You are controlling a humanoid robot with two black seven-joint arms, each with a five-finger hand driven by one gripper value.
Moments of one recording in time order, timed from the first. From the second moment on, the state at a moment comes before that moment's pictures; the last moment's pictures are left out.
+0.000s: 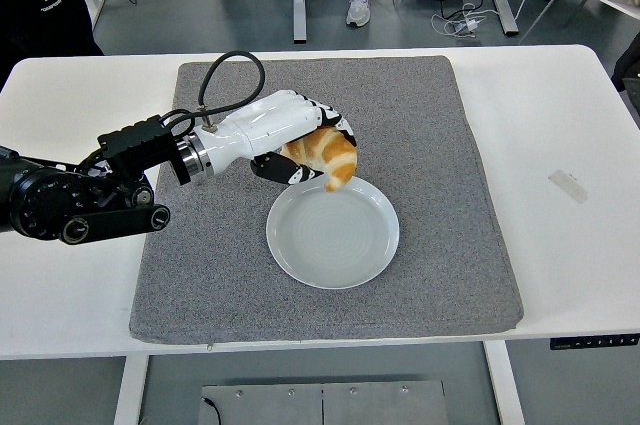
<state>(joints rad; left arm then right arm) -1.32 0.34 0.41 -1.18 1.03 0.61 -0.45 -0.09 0.00 0.09 0.16 -0.08 -0.05 0.23</state>
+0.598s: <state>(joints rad) -1.26 0.29 0.45 -1.16 1.09 0.61 -0.46 -0.09 0.00 0.09 0.16 -0.08 -0.05 0.23</state>
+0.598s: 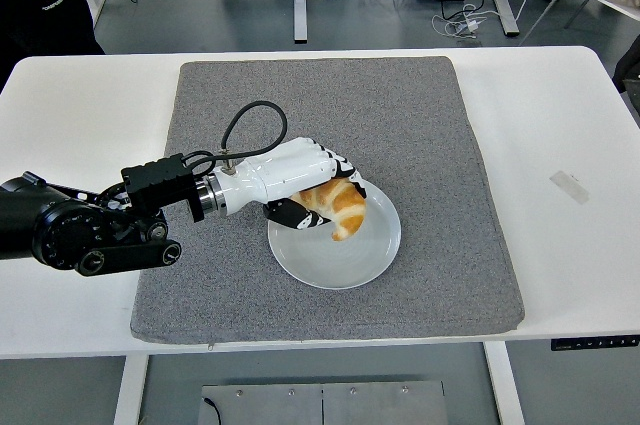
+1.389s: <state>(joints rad) -1.17 0.21 0.45 -1.04 1.08 0.61 -0.50 -0.09 0.00 0.09 0.16 -0.08 -0.05 0.23</state>
